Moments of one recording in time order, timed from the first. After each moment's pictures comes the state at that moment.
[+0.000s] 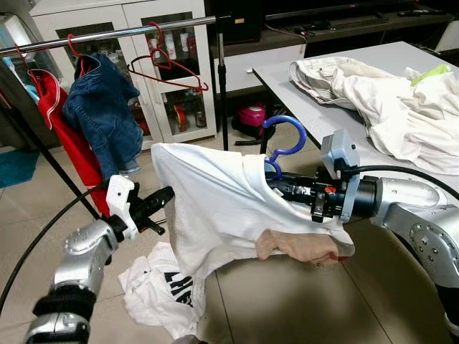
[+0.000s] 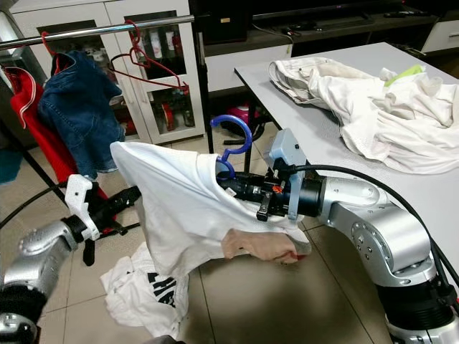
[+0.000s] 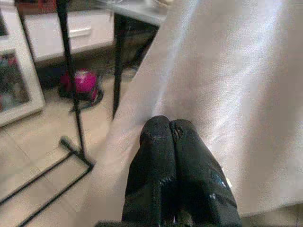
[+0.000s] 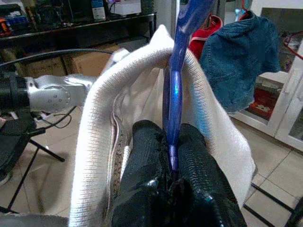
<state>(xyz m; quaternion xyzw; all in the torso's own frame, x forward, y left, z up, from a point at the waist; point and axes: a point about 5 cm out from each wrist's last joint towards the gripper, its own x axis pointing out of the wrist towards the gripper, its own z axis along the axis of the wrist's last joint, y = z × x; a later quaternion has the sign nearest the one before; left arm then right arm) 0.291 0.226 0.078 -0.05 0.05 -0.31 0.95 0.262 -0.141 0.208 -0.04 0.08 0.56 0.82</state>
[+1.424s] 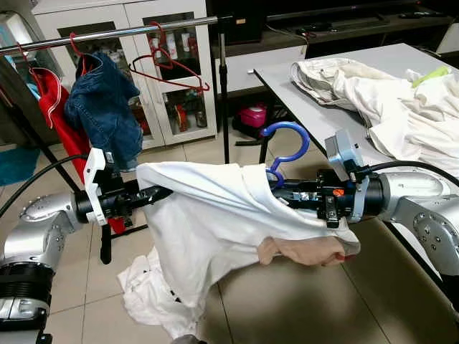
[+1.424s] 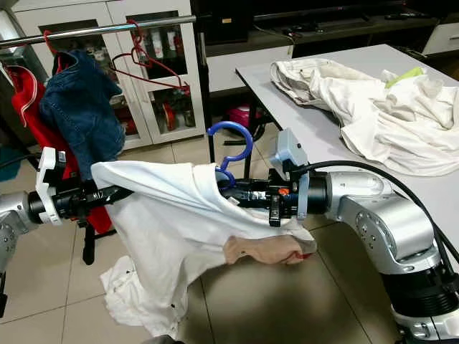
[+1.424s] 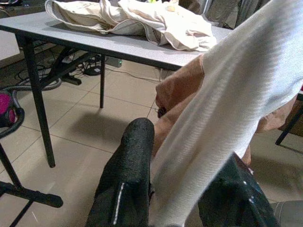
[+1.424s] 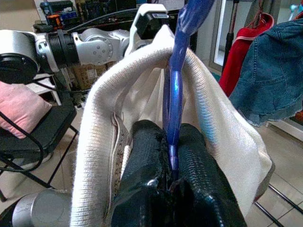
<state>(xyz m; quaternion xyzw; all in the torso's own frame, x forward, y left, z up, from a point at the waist) 0.293 0.245 0.137 -0.03 0.08 -0.50 0.86 0.262 -0.145 0.211 -0.03 0.09 0.64 0.77</state>
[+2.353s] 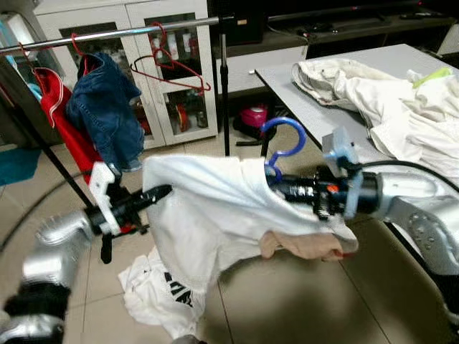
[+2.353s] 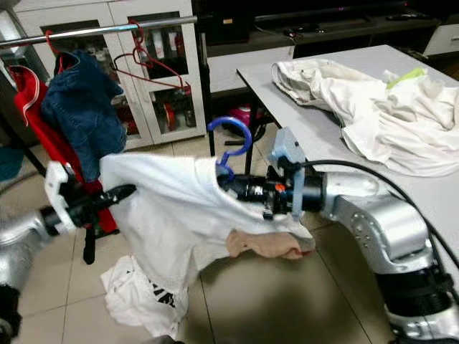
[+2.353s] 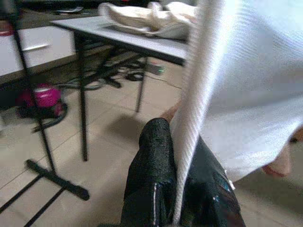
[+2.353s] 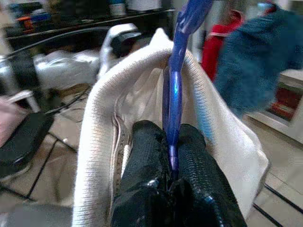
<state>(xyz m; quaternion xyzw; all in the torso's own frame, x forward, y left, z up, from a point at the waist) 0.287 0.235 0.100 -0.04 0.06 -0.38 0.92 0.273 -0.144 0.202 -0.02 0.09 0.58 0.81</state>
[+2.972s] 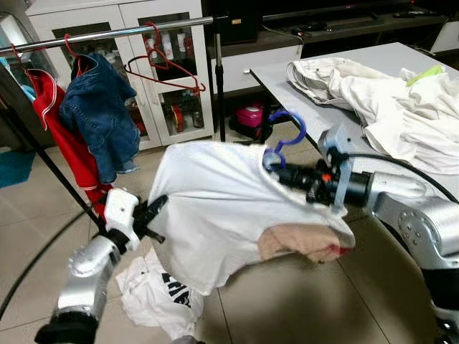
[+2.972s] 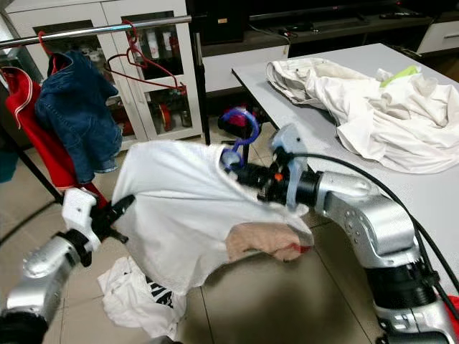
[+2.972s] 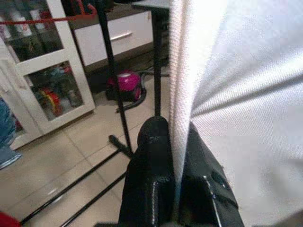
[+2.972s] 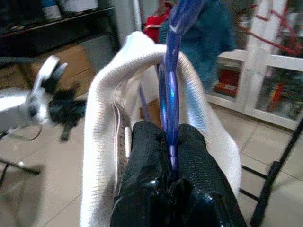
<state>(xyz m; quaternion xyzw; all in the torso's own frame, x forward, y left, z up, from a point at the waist) 0.271 0.219 0.057 0.05 0.06 -0.21 0.97 0.295 -0.150 0.192 -0.01 0.11 0.47 0.87</state>
